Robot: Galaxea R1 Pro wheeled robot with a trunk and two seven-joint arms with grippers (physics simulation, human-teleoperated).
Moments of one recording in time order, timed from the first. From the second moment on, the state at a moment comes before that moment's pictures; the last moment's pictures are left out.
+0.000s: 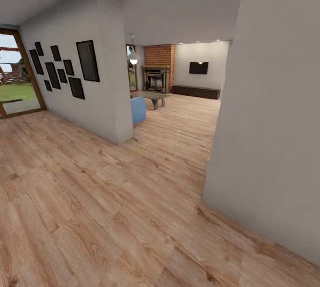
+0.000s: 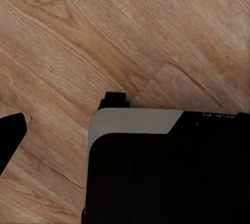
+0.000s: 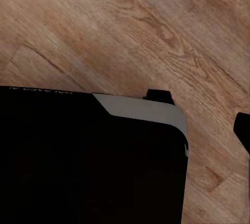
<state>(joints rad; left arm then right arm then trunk) -0.31 -0.01 0.03 0.00 0.06 0.05 0.05 -0.22 0.08 0.50 0.03 -0.43 -0.12 -0.02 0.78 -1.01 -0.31</state>
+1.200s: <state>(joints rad) -0.31 -0.01 0.03 0.00 0.06 0.05 0.05 -0.22 0.08 0.50 0.03 -0.43 -0.12 -0.02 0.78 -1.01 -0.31</state>
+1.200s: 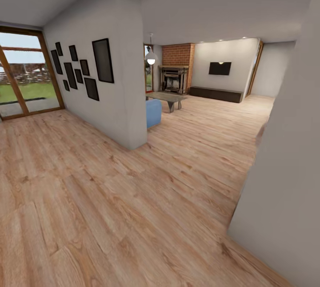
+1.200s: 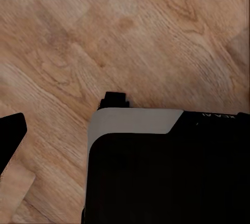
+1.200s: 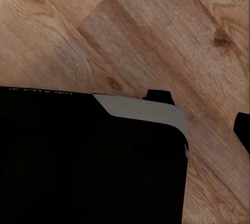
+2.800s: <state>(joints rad) -0.31 -0.01 0.03 0.00 0.06 0.05 0.05 -0.22 0.08 0.50 0.03 -0.43 -0.12 -0.02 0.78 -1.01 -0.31</state>
